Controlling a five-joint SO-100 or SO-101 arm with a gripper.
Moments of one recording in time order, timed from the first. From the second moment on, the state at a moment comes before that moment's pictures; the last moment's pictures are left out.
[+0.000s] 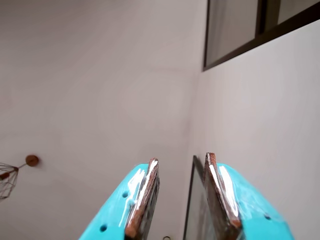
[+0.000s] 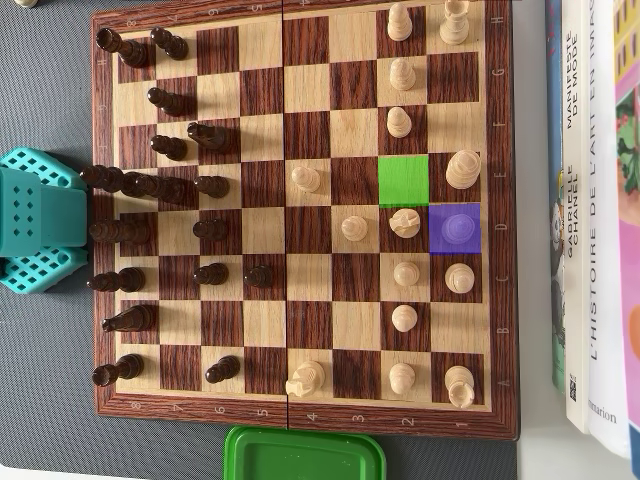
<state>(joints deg) -0.7 192.5 179.9 -103.4 87.4</state>
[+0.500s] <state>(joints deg) -0.5 192.5 179.9 -103.4 87.0</state>
